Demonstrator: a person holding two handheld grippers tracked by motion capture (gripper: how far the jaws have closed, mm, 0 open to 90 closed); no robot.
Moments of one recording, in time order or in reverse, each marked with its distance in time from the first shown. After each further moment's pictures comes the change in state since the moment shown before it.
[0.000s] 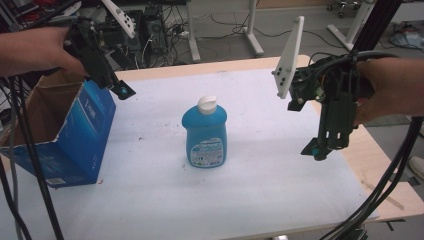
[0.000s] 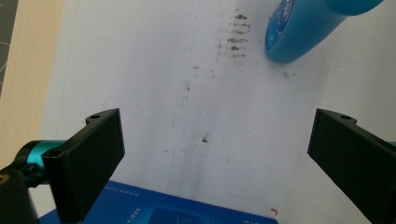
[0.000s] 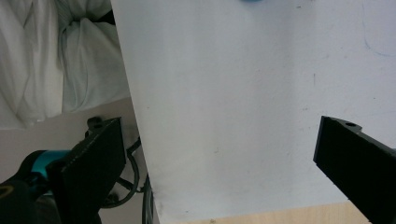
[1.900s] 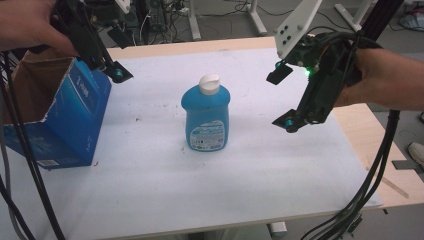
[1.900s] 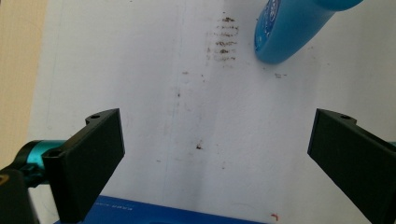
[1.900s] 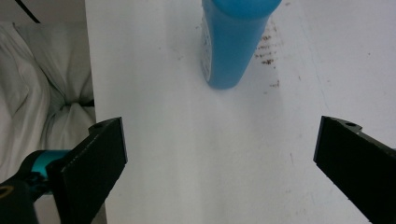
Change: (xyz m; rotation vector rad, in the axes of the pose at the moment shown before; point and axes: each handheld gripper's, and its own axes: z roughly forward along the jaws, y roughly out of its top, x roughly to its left) left arm 0.000 -0.004 0.010 -0.033 -0.044 0.043; right arm -0.028 0.006 0.024 -0.363 -0.015 0.011
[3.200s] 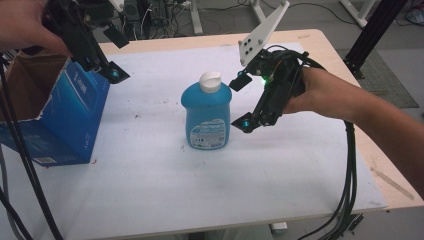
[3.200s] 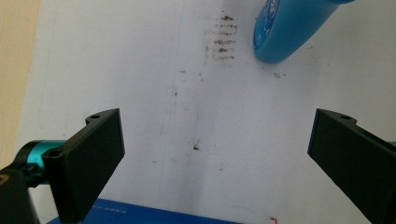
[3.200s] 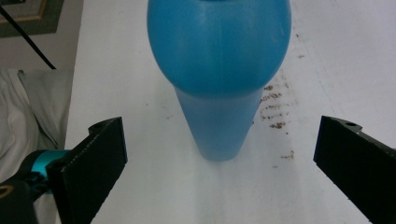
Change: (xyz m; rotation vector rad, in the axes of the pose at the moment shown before) left arm 0.000 -0.010 0.006 -0.016 -0.010 -0.013; right arm -0.031 0.007 0.073 -0.188 0.098 -0.005
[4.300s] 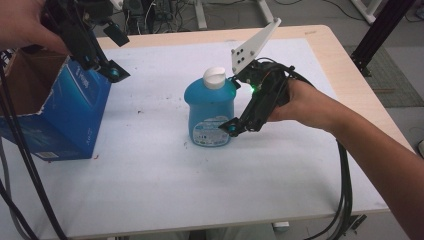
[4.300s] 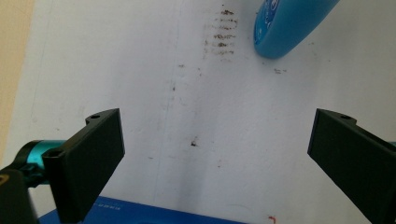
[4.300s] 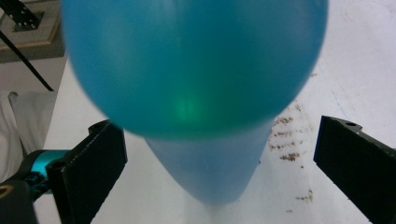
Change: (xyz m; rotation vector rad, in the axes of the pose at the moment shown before) left arm -0.001 -0.008 0.003 -0.005 0.001 -0.016; right arm -0.010 -0.010 0.039 -0.107 0.023 0.003
